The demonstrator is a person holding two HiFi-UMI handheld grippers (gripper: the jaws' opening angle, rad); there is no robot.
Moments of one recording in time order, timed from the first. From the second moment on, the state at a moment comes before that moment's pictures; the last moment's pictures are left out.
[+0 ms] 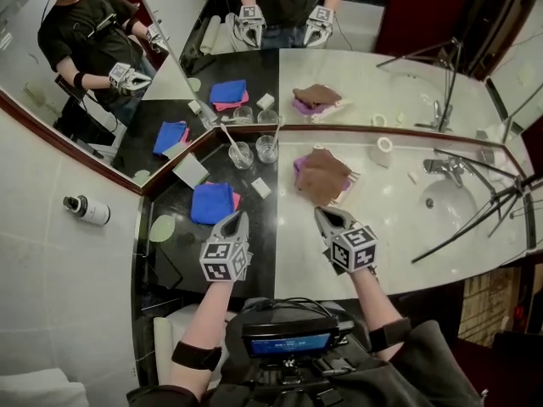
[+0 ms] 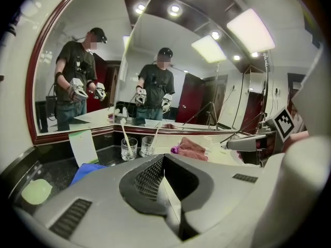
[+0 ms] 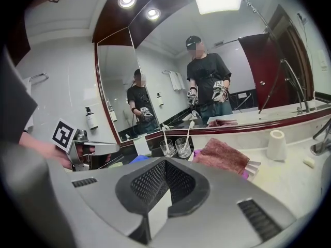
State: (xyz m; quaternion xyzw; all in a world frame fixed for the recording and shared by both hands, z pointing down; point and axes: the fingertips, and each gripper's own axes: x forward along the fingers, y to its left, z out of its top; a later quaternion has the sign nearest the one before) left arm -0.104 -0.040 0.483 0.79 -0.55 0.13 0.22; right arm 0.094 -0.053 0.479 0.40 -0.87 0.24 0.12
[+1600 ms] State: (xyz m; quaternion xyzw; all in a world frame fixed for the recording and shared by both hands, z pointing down) left arm -0.008 -0.338 0.585 0.84 -0.43 0.28 0.16; right arm 0.104 -0.029 0.608 0.47 -0.80 0.35 0.14
